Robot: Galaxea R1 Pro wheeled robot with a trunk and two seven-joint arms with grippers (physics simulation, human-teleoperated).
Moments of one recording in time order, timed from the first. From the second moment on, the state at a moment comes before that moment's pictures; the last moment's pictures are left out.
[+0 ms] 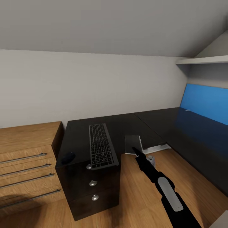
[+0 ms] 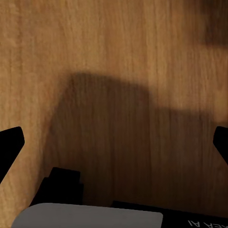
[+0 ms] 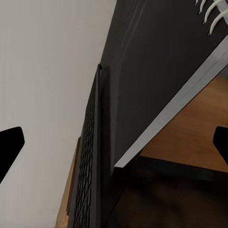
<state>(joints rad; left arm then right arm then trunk) -0.01 0.21 -0.55 -0.78 0.86 0.14 0.22 -0.38 0.00 0.10 -1.19 -1.27 0.28 0.10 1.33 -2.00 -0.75</state>
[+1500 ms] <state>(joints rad) -0.01 0.21 -0.55 -0.78 0.86 0.14 0.22 -0.38 0.00 0.10 -1.19 -1.27 0.28 0.10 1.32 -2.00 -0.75</state>
